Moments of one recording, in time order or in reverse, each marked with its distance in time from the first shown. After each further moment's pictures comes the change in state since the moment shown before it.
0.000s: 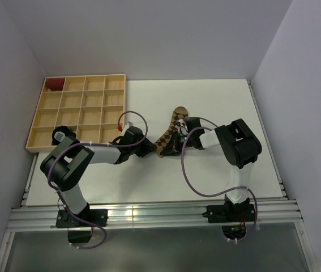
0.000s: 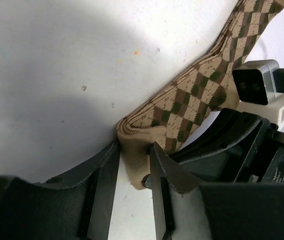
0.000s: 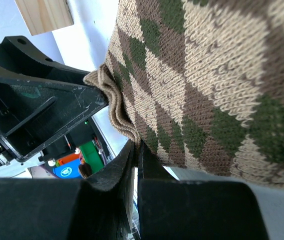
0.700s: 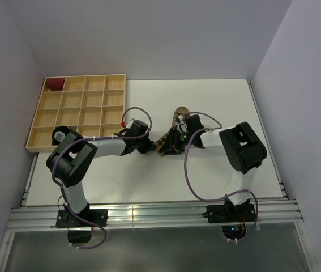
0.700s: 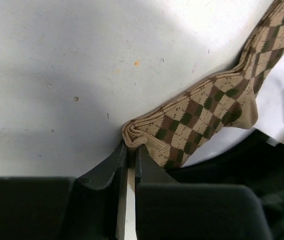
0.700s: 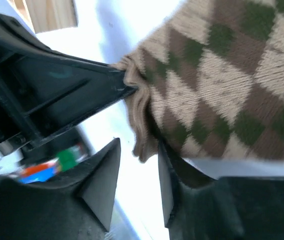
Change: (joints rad) left arm 0.000 0.072 0.181 -0.243 -0.006 -0.006; right arm 0.011 -0.063 0.010 -0.059 0.055 -0.060
